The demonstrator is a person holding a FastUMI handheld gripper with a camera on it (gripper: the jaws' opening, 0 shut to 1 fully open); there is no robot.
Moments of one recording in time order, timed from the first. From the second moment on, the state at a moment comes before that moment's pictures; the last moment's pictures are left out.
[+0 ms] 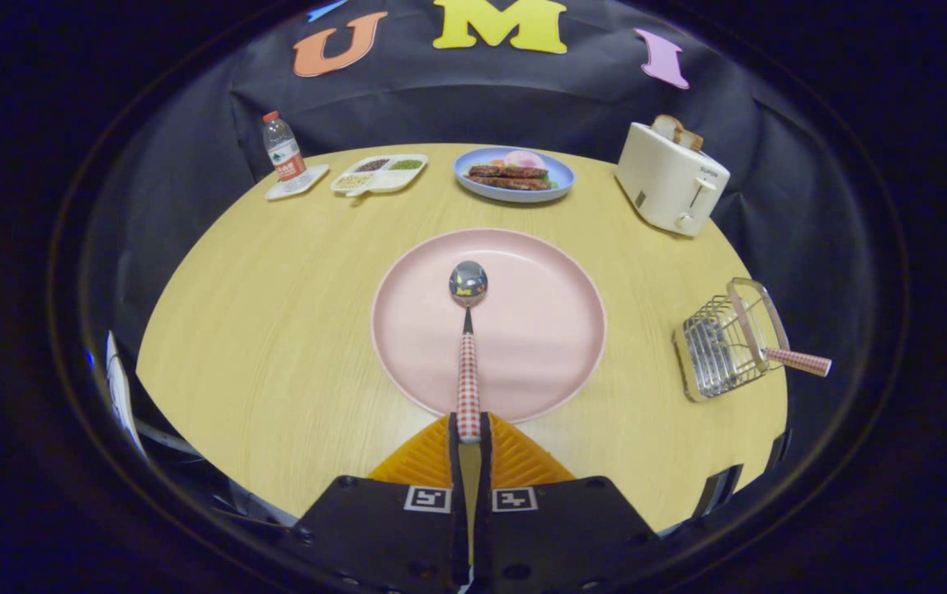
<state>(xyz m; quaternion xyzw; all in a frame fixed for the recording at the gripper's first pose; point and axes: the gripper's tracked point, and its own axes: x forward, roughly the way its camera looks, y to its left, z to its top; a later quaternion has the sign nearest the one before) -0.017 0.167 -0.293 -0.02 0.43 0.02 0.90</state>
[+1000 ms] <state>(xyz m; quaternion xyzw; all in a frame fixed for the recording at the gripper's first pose) -0.055 -0.017 -0.105 -0.01 0.39 -0.01 0.92</state>
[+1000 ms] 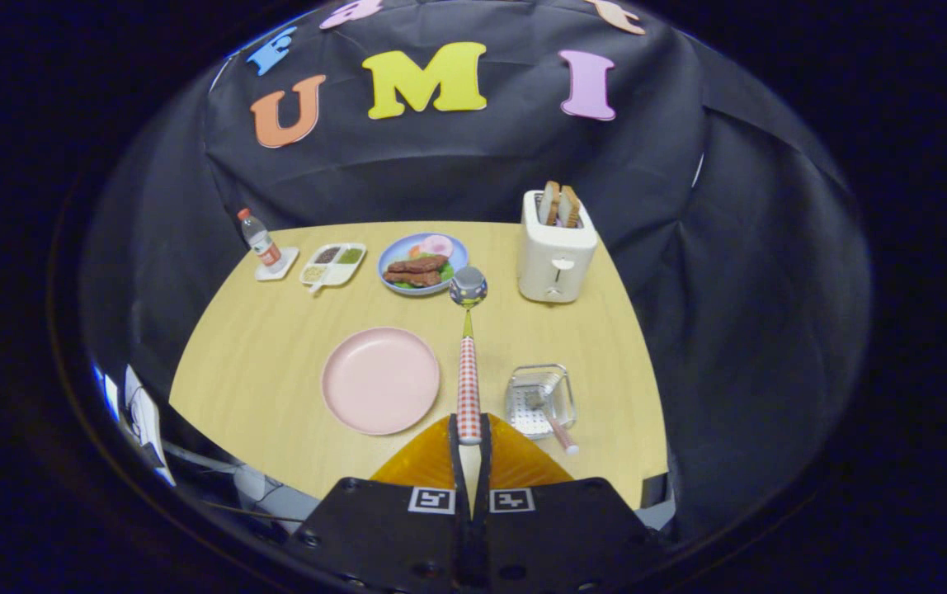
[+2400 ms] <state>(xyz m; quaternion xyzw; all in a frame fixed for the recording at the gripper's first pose) -0.062 -0.082 -0.157 0.05 0.69 -0.03 0.72</state>
